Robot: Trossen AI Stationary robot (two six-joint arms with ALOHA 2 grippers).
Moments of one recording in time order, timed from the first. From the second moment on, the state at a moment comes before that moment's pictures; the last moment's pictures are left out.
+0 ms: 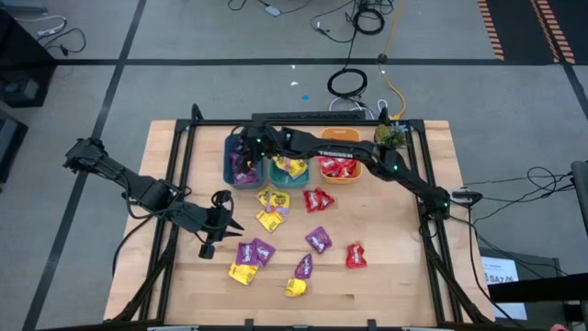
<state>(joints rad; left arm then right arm) -0.50 1.01 0.86 -0.53 -0.21 -0.18 -0.24 2.43 2.23 -0.31 0.07 0.24</state>
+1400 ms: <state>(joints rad) -0.50 1.01 0.86 -0.53 -0.21 -0.18 0.06 2.31 2.23 -0.91 -0.02 0.20</state>
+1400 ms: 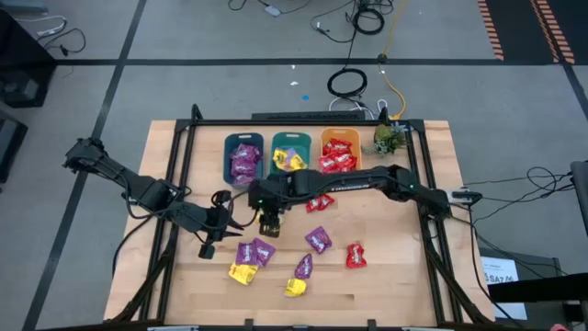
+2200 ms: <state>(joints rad) -0.50 1.01 0.86 -0.55 -0.21 -0.18 0.07 2.57 2.23 -0.92 0.08 0.30</state>
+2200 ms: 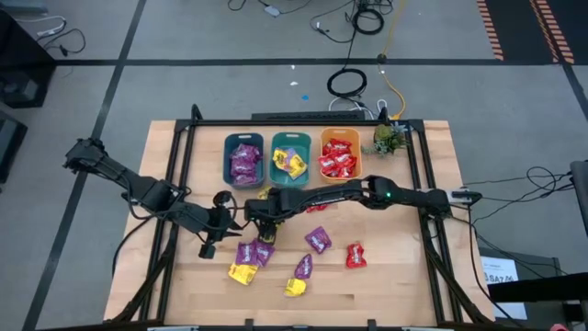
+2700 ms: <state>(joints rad) -0.50 1.01 0.86 -0.57 -0.21 -0.17 0.07 2.47 2.22 -0.98 0.08 0.30</state>
